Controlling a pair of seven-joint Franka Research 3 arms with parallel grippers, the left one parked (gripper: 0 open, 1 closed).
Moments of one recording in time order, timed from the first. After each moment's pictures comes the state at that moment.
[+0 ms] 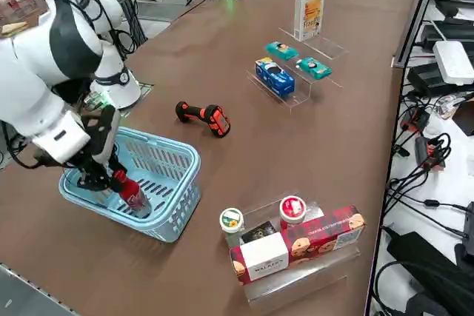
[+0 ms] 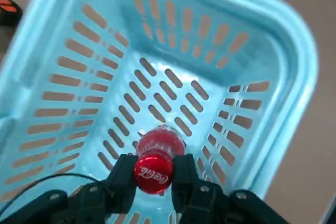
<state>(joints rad) -0.77 0.19 -0.09 -2.05 0.20 2.22 -1.40</state>
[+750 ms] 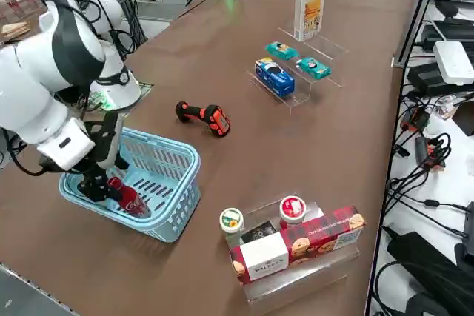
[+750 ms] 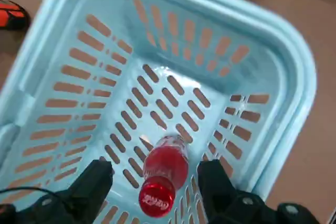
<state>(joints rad) -0.77 0.18 -0.06 -1.99 0.21 2.12 -1.41</state>
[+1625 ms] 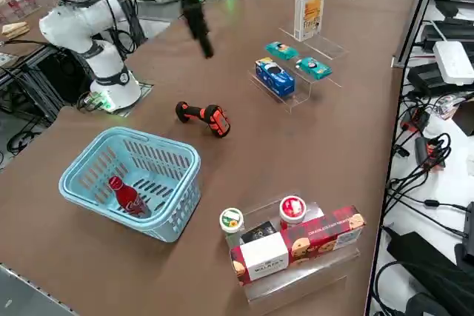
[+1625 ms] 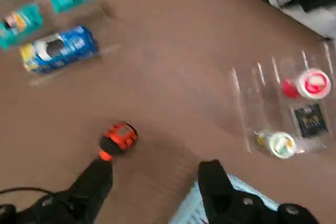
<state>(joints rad) -0.39 0.04 0.14 -1.60 0.12 1.71 -0.82</state>
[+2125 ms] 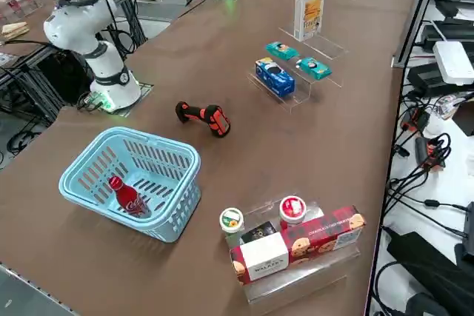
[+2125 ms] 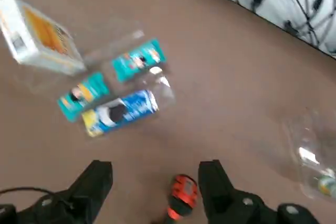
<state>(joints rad) 0.03 0.15 0.15 -1.44 0.04 1.71 -0.30</state>
